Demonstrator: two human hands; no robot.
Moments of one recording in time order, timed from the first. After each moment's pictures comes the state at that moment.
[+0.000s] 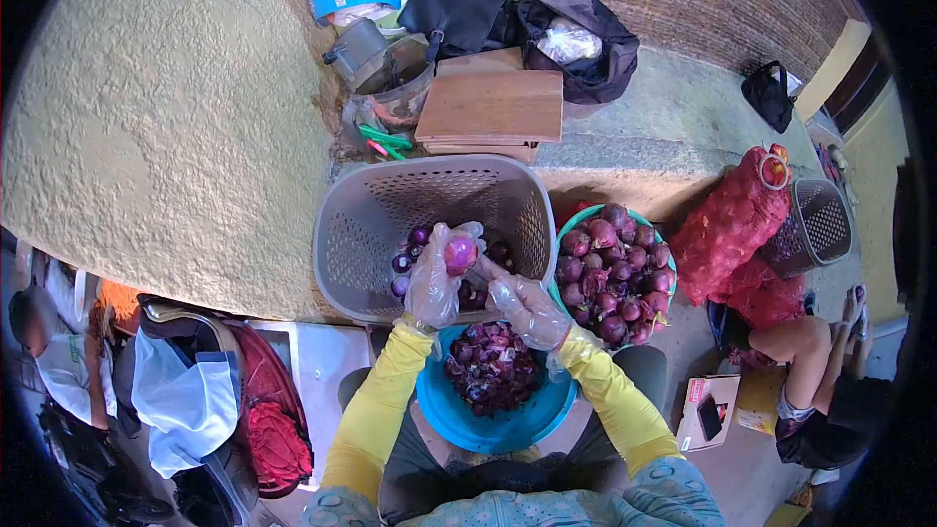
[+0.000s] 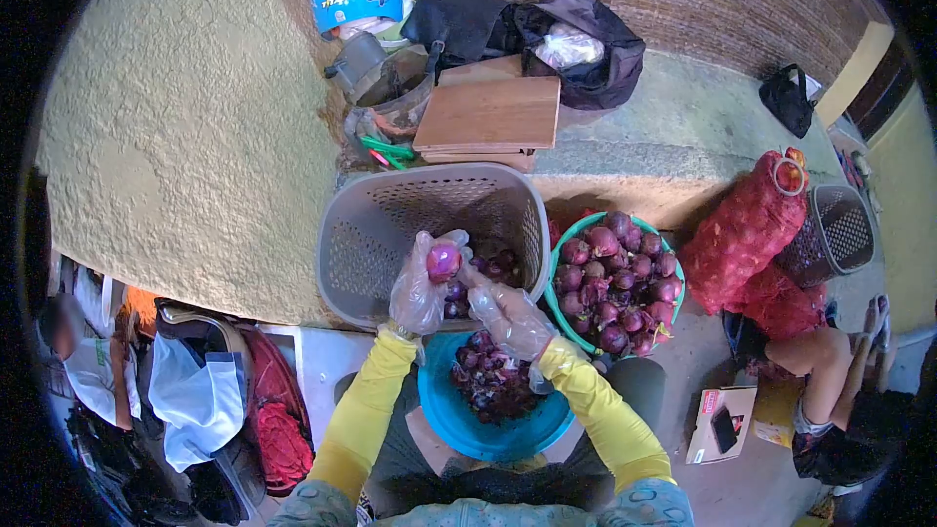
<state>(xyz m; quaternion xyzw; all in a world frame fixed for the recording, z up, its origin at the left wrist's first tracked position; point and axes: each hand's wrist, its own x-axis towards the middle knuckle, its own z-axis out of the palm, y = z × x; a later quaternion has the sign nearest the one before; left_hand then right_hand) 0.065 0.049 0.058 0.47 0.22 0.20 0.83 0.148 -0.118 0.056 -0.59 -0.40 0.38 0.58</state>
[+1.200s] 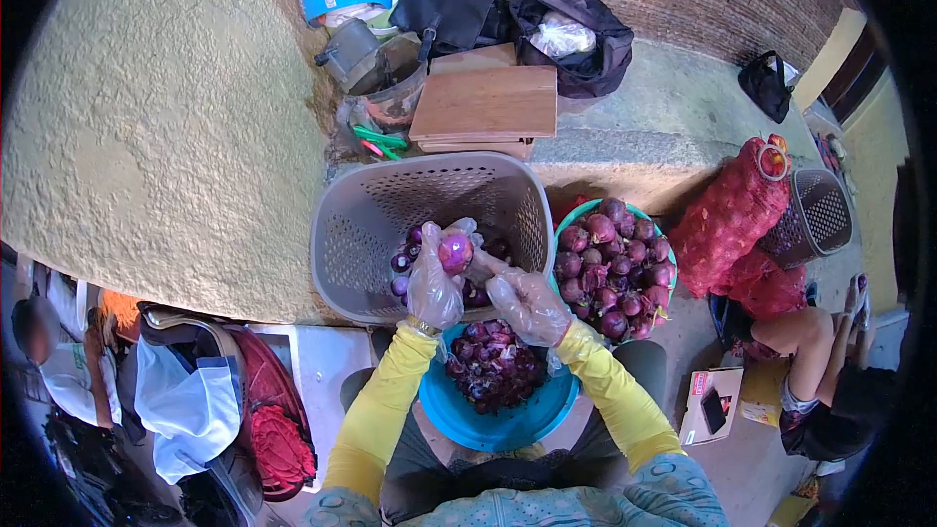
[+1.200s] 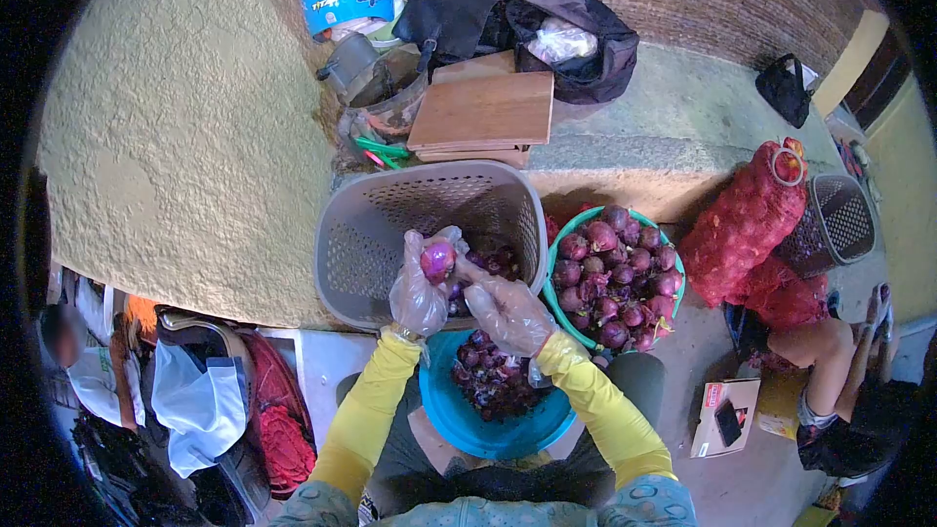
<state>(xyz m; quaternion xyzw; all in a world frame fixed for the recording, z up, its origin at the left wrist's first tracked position) 0.069 0.039 0.065 0.44 0.22 0.23 0.84 0.152 -0.115 0.051 -0.63 -0.44 0.28 0.58</state>
